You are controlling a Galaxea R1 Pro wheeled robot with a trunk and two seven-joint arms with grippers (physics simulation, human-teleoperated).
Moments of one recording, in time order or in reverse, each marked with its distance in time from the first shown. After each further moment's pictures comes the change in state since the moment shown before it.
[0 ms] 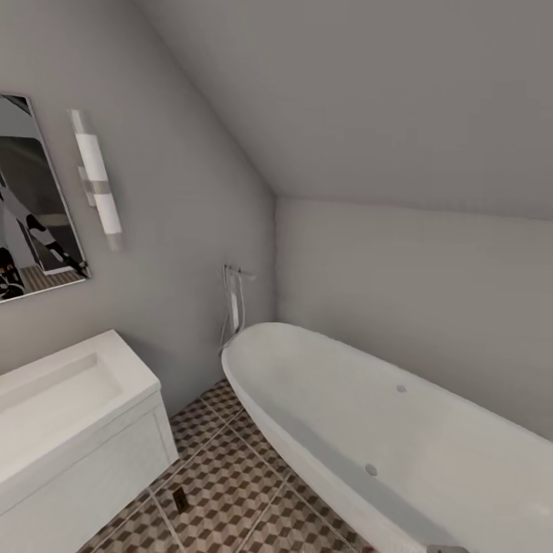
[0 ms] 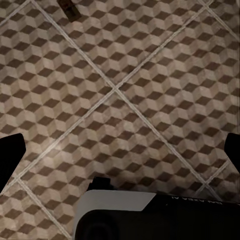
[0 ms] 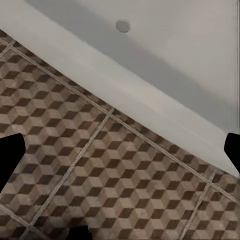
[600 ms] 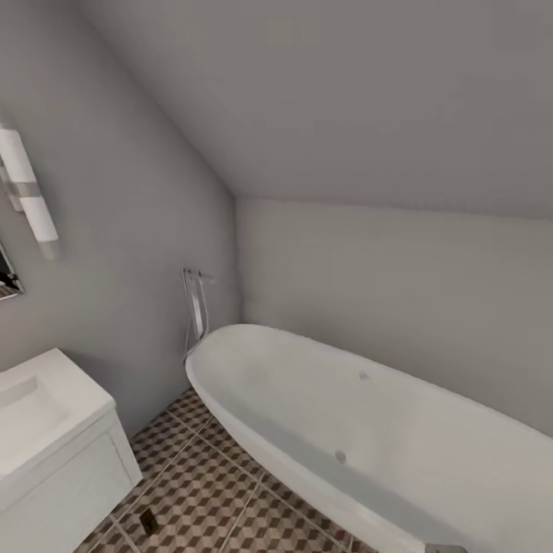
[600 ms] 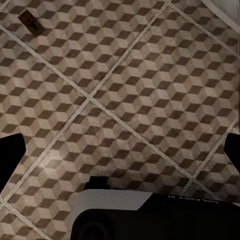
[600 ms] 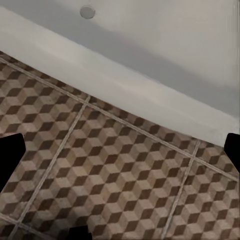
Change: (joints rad) left arm 0.000 -0.009 0.001 0.000 0.000 0.001 0.002; right arm 0.000 0.003 0.003 -0.003 0.012 0.000 0.003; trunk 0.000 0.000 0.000
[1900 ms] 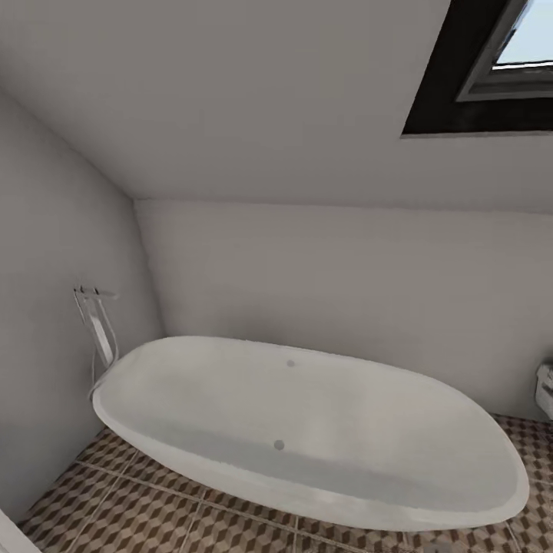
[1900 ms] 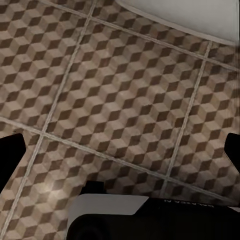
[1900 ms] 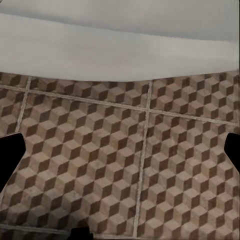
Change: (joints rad) left arm 0.000 -0.010 -0.003 -0.005 -0.001 -0.014 0.004; right arm 0.000 0.003 0.000 -0.001 0.000 -0.002 0.001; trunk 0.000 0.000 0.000
